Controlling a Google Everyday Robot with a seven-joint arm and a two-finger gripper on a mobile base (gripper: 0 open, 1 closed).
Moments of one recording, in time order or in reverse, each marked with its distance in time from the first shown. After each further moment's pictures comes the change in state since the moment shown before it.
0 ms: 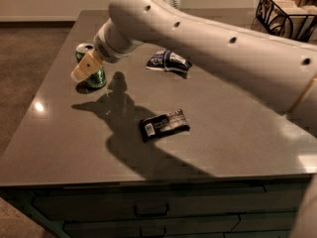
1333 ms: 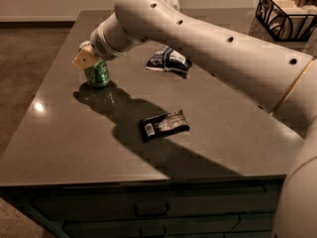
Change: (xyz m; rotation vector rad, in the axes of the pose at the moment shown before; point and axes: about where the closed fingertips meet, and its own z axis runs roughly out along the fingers) arm -0.022 0.010 0.018 -0.120 -0.097 0.024
